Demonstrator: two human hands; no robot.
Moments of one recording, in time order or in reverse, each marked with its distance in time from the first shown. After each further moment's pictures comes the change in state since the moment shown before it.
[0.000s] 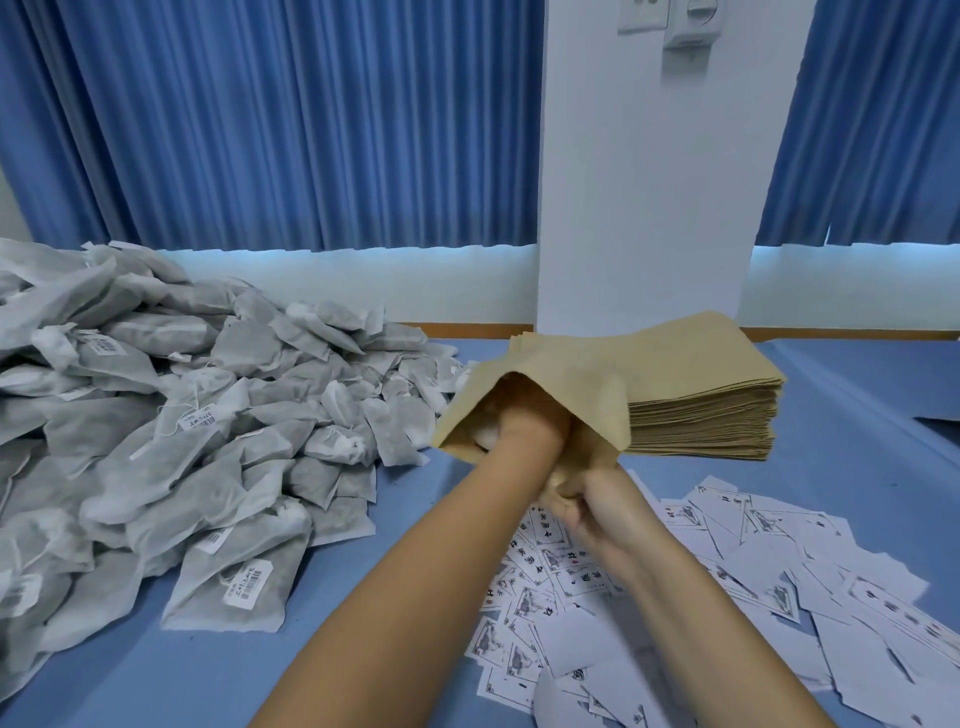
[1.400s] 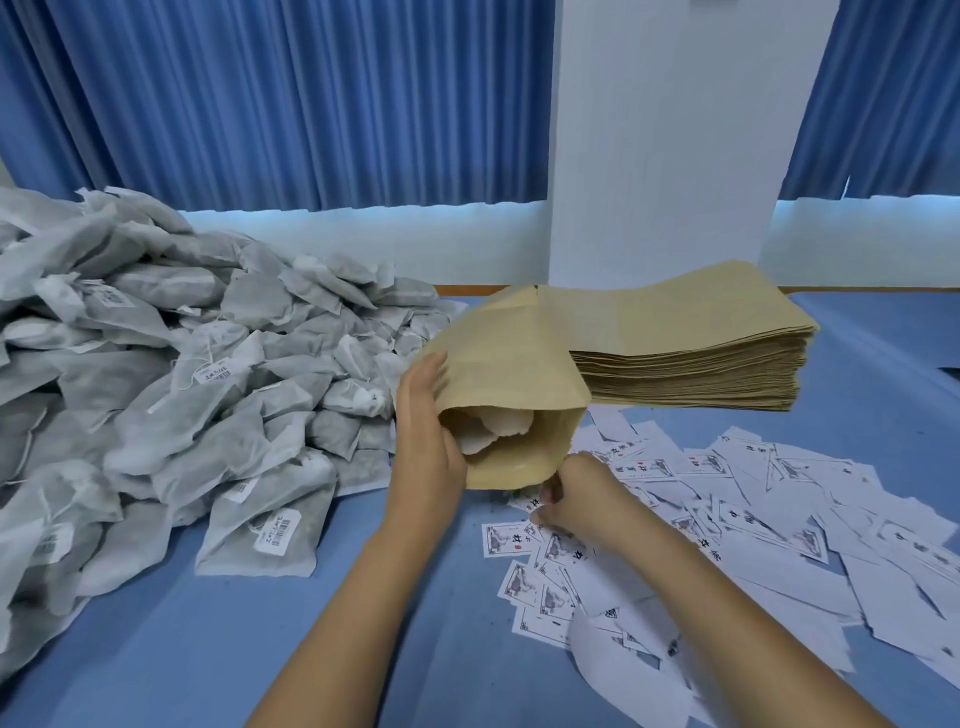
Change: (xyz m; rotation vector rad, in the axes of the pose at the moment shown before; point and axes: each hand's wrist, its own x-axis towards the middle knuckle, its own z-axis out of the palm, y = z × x) left_hand -0.079 -0.124 0.015 -0.661 0.669 0.367; right_hand 0.003 0.043 -0.008 -1.629 -0.179 -0.115
